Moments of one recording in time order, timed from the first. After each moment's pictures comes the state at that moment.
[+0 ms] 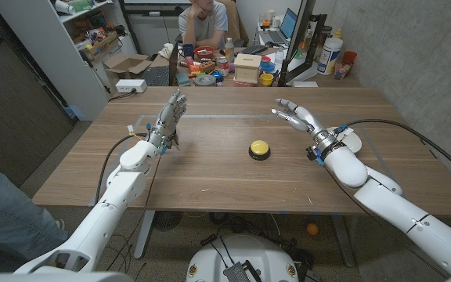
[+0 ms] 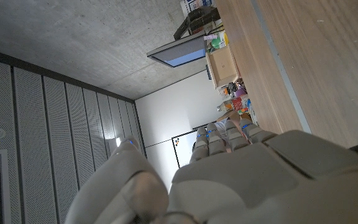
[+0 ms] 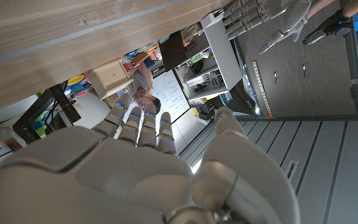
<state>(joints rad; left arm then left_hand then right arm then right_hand) 0.94 0.39 0.13 -1.41 -0.43 -0.18 -0.16 0.28 -0.07 0.25 0.11 0.35 0.03 0.06 0.19 0.18 0.02 0.00 0.20 0.19 -0.04 0.02 0.18 0.18 -0.09 -0.02 0.22 0.18 -1.10 -0.76 -0.35 -1.87 -0.08 0.16 -0.20 0.38 0.02 0.36 -0.13 0.17 0.18 0.03 0.19 0.18 0.19 0.10 0.21 0.18 0.09 0.09 0.19 0.18 -0.03 0.05 0.57 0.17</state>
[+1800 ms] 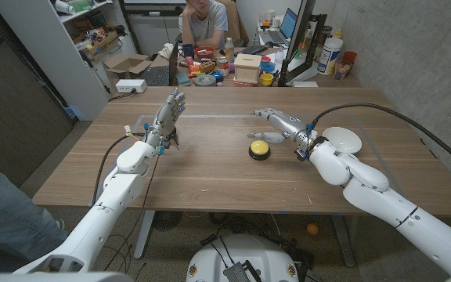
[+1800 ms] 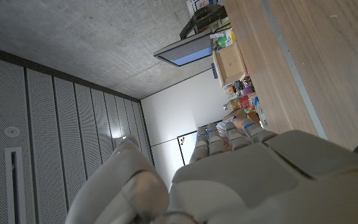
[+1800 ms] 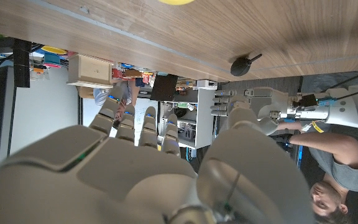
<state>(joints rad) 0.96 0.42 0.13 -1.45 -0.45 -0.21 -0.16 0.29 -0.06 0.23 0.11 0.35 0.04 0.05 0.20 0.18 0.01 0.00 0.20 0.19 -0.06 0.04 0.18 0.18 -0.10 0.06 0.21 0.18 -1.04 -0.75 -0.44 -1.97 -0.63 0.00 -0.04 0.49 -0.09 0.33 -0.16 0.22 0.15 -0.07 0.19 0.19 0.12 0.09 0.20 0.19 0.06 0.21 0.18 0.18 0.06 0.22 0.48 0.17</state>
